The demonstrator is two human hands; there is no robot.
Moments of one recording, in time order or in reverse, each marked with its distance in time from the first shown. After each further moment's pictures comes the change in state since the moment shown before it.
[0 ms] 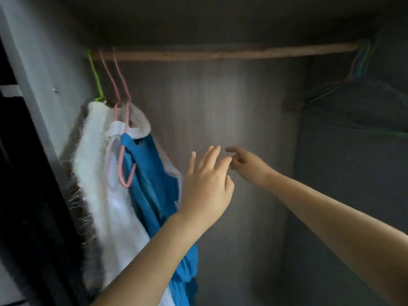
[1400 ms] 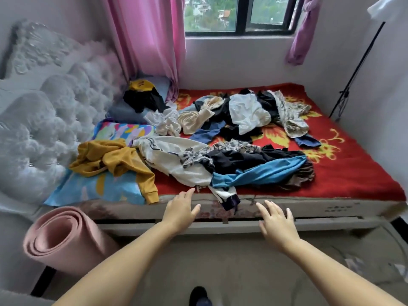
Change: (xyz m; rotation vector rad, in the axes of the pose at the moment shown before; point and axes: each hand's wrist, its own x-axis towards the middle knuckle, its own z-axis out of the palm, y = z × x) left_hand -0.130 0.779 0.370 -0.618 -0.983 0.884; right_hand -0.807 0.434 -0.321 -0.721 0.205 1.644
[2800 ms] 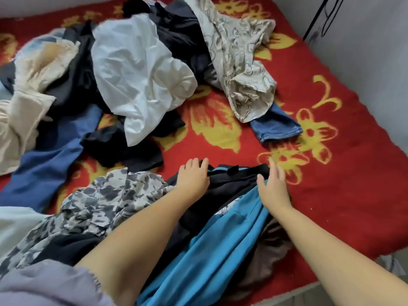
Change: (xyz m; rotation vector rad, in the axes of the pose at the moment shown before) left_hand 0.726 0.268 0.348 0.322 -0.344 0.282; right_hand 0.595 0.393 0.121 0.793 0.037 0.642
